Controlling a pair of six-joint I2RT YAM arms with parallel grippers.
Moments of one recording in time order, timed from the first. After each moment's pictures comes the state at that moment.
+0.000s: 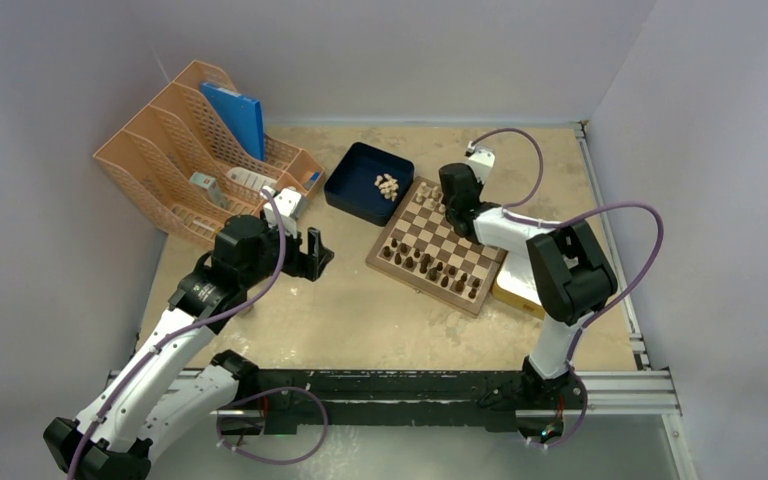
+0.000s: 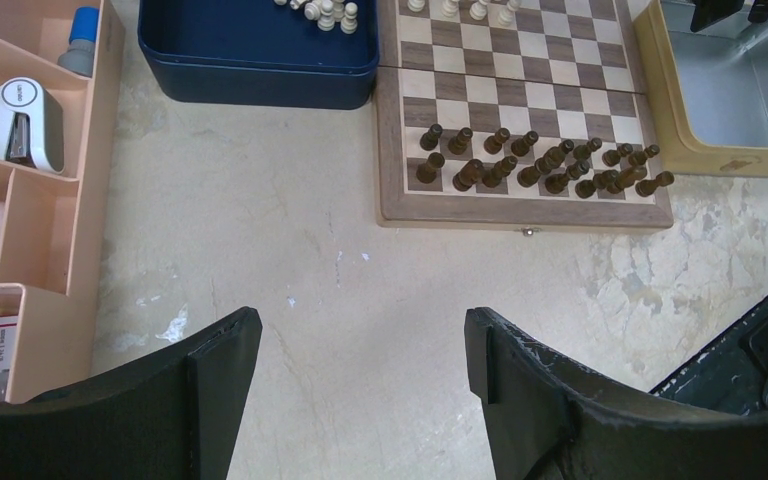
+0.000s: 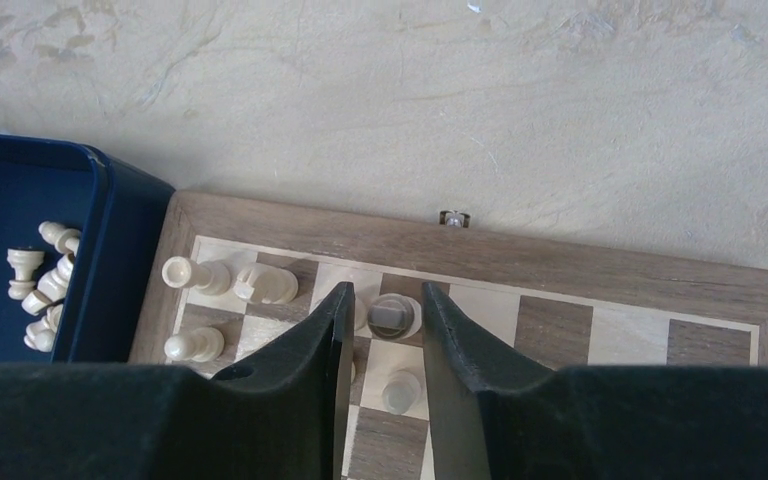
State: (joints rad) left arm -0.49 0.77 0.79 -0.45 0.12 -0.17; right arm 0.45 1.81 1.07 0.15 0.59 0.53
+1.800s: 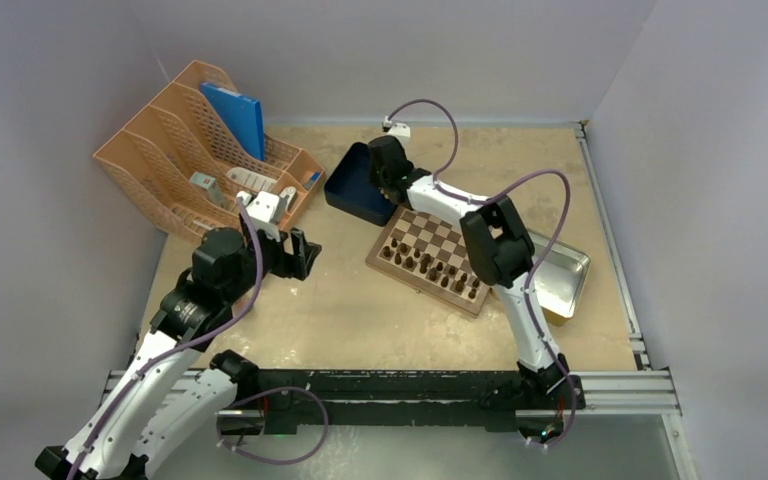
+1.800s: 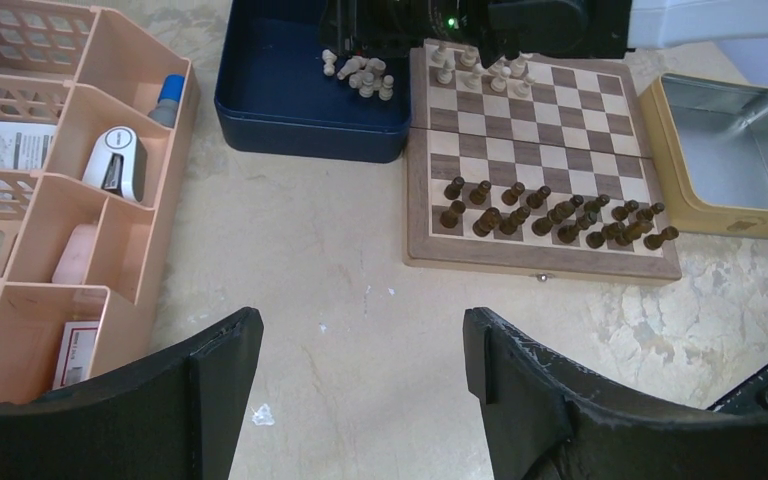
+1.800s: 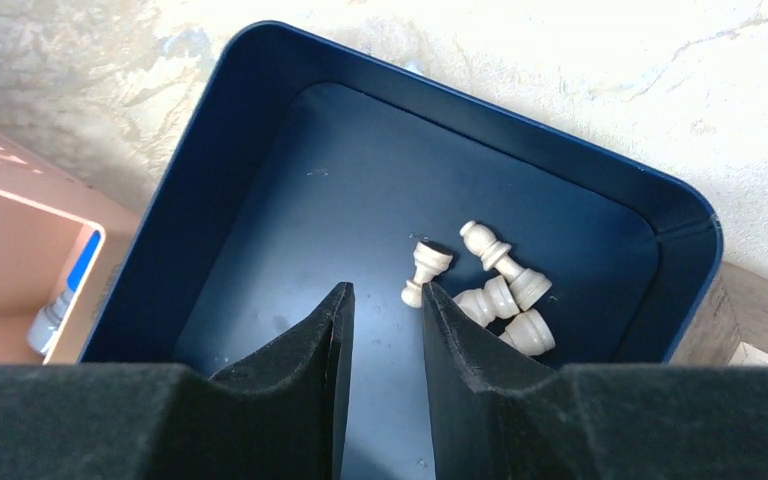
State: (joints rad) left arm -0.49 0.65 0.79 -0.45 0.03 -0.17; right arm 0.62 2.32 1.82 -0.08 0.34 0.54
